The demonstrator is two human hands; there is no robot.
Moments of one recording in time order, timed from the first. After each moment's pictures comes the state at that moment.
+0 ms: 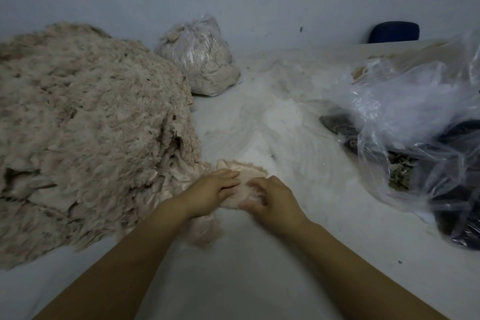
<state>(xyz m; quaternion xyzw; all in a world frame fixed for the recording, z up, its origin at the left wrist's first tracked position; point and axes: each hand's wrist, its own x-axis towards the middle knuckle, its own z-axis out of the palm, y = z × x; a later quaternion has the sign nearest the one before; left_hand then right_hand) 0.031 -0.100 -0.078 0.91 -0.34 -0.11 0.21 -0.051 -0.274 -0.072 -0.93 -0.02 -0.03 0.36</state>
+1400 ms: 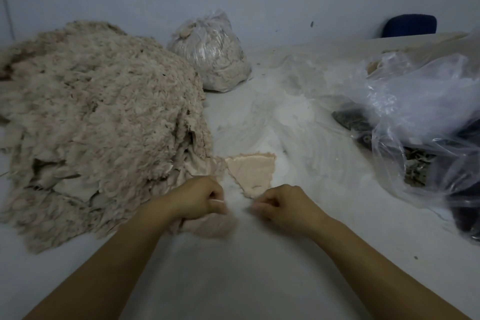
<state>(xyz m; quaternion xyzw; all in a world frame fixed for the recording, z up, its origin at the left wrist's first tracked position) 0.006 -0.058 -0.047 0.93 -0.30 -0.16 0.17 -0.070 -0.270 -0.049 -0.93 -0.04 0.09 0.35</state>
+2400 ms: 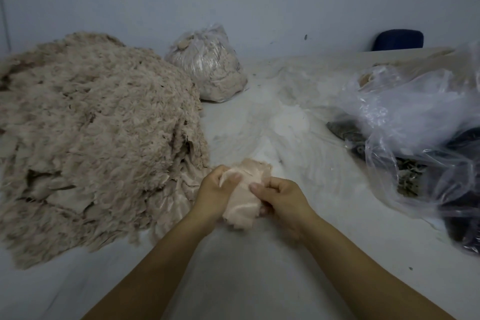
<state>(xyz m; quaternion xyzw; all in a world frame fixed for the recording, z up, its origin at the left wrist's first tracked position) -0.015 -0.112 -0.051 0.69 -0.06 -0.06 0.72 -0.057 -0.258 -0.042 -0.65 0.10 0.06 0.75</state>
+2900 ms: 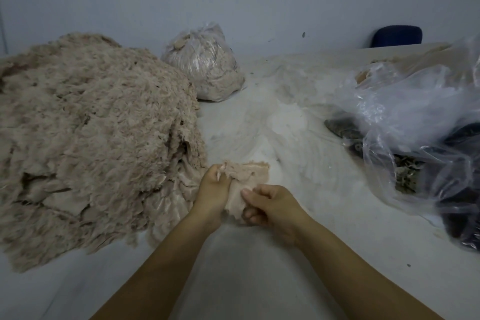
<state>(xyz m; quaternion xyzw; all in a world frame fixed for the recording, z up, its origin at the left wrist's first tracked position) -0.007 -0.126 -0.054 0.67 0.05 -0.06 0.73 -0.062 -0.251 -0.044 -0.63 0.10 0.11 0.77</state>
